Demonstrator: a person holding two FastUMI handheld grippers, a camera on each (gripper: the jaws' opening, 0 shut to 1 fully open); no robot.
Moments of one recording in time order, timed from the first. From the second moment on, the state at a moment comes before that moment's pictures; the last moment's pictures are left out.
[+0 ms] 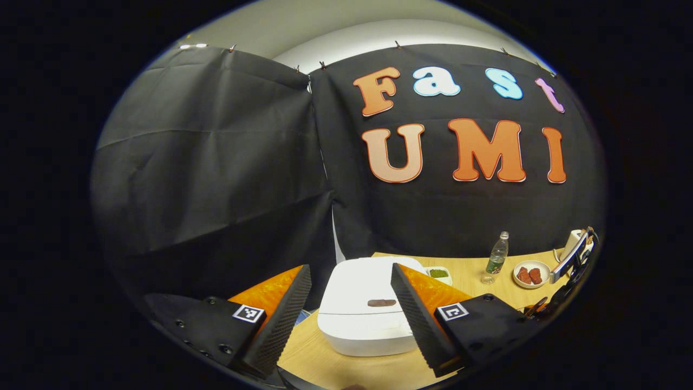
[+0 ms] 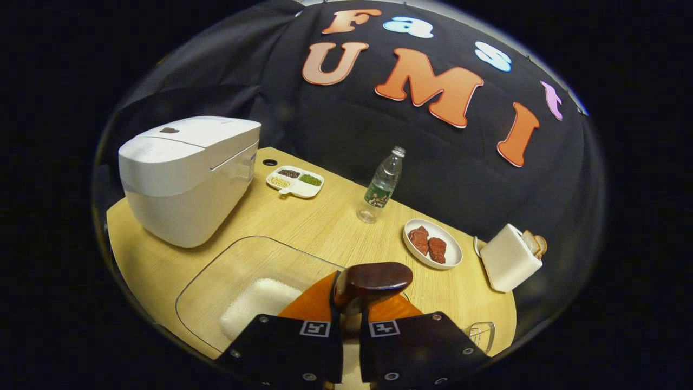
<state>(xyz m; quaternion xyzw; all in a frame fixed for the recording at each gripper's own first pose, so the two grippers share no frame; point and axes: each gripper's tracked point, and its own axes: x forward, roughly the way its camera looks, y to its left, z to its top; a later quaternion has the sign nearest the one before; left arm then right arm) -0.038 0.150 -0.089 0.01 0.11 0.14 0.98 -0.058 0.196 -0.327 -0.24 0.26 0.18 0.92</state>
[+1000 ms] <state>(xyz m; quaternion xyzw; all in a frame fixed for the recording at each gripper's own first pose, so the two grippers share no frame) -0.064 0.199 -0.107 0.01 0.14 0.18 0.97 -0.091 0.266 -0.322 0.02 0.33 0.20 0.92</state>
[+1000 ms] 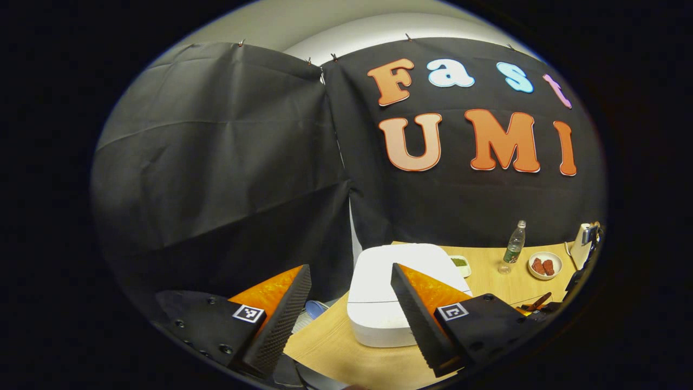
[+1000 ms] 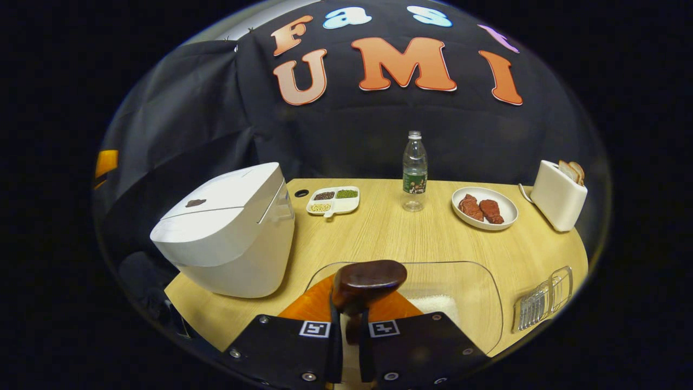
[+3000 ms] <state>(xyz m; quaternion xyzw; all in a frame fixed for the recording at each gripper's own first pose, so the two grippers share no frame) -0.023 0.127 -0.086 -0.01 0.11 0.10 0.99 -0.029 0.111 -0.233 0.55 0.33 0.09 0.77</state>
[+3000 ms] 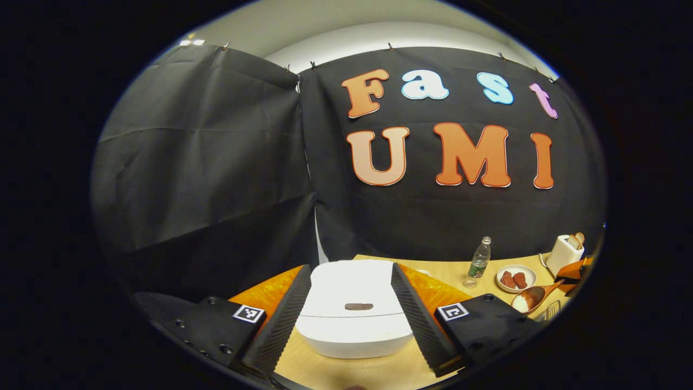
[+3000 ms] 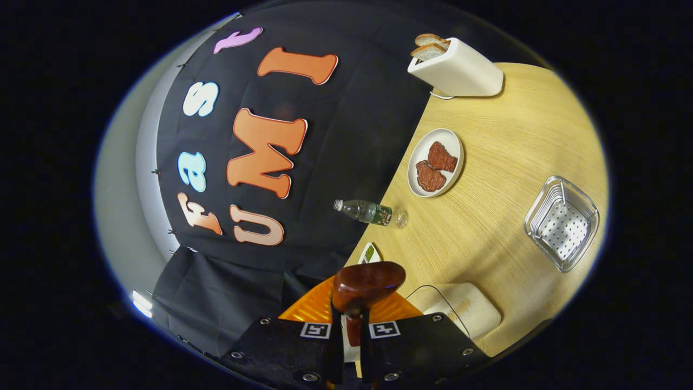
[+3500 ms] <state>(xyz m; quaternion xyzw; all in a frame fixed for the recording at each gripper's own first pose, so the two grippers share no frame) 0.032 0.124 -0.174 -0.10 0.28 0.04 0.95 -0.036 0.092 -0.239 0.55 0.31 0.07 0.77</state>
